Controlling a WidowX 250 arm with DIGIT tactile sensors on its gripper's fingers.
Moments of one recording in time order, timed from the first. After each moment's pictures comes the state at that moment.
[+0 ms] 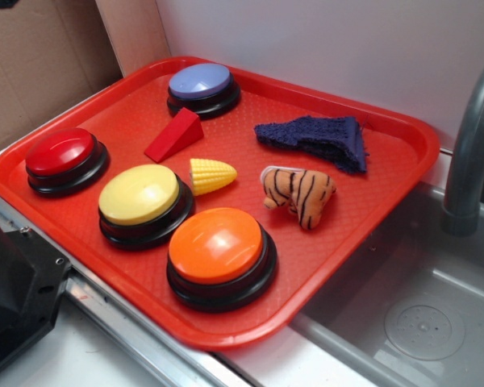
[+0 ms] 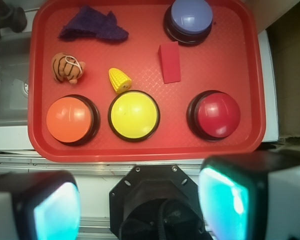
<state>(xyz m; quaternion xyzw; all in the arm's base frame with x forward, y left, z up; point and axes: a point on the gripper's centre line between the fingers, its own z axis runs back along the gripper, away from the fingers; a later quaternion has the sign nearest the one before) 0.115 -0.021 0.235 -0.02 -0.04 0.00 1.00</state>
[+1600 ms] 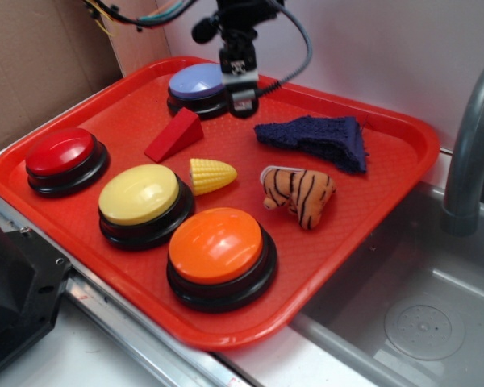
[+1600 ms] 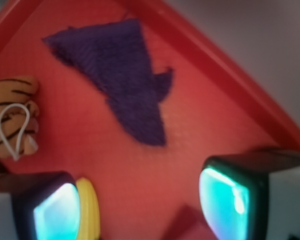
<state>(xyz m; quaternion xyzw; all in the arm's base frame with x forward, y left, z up) 0.291 -0.053 0.080 0.00 0.00 -0.37 0.93</state>
